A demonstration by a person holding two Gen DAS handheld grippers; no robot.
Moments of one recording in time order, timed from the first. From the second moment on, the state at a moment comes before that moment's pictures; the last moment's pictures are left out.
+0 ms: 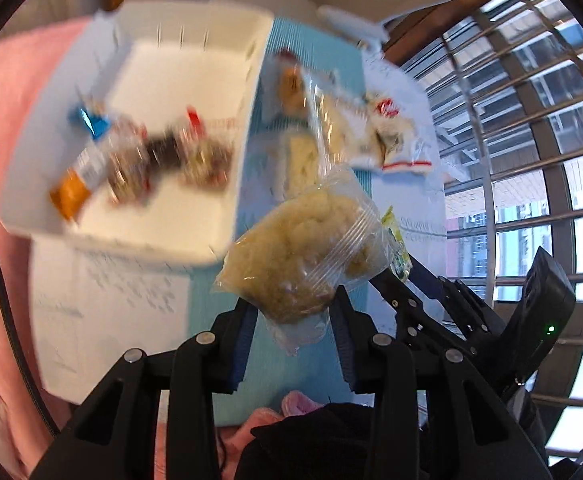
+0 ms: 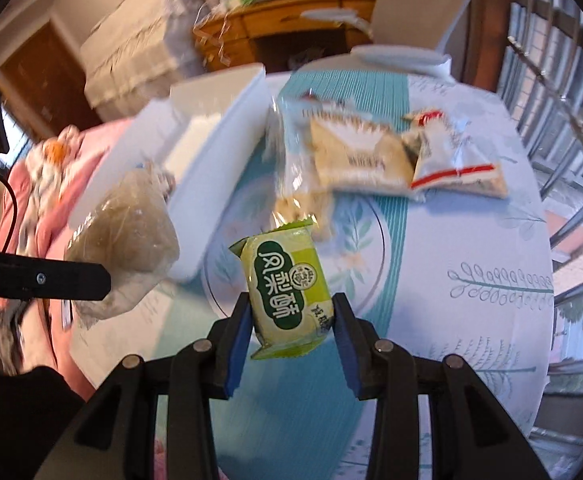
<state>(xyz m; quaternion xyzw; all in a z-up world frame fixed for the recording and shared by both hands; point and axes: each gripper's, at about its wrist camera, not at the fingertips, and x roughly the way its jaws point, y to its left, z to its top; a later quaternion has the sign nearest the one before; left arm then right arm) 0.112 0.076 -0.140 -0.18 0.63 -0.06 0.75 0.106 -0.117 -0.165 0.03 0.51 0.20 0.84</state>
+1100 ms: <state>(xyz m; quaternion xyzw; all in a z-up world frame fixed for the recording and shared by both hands) 0.136 0.240 -0.141 -0.18 0.60 0.04 0.78 0.111 0.035 -0.126 0.07 0.45 0.22 0.86</state>
